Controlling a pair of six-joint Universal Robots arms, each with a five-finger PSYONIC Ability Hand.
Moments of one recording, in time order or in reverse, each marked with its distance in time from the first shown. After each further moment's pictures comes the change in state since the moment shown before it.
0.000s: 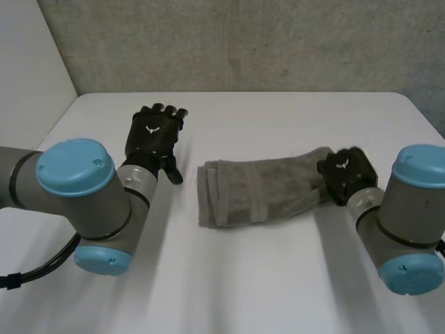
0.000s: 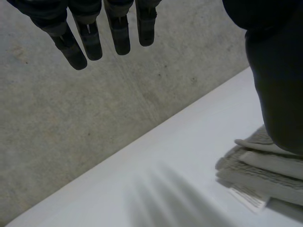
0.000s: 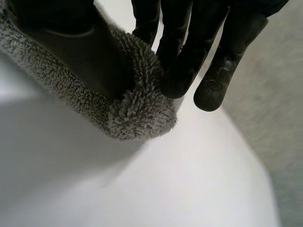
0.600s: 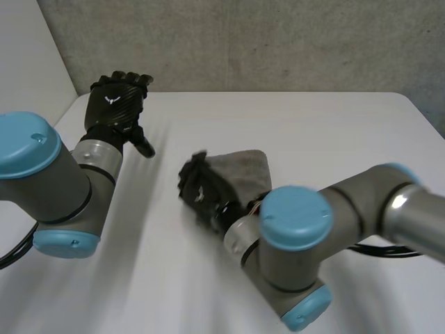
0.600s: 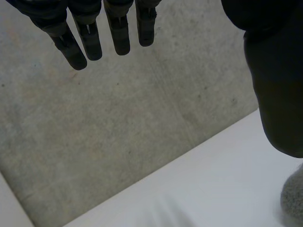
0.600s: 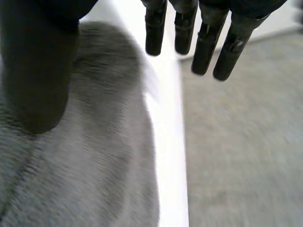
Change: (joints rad) left arm 0.104 0.154 -0.047 0.006 0.023 -0.037; right arm 0.459 0.179 -0.257 -0.073 -0.132 -0.373; left_hand 0.000 0.000 -0.001 0.000 -0.004; right_hand -0.951 -0.944 -1.008 -1.020 -1.034
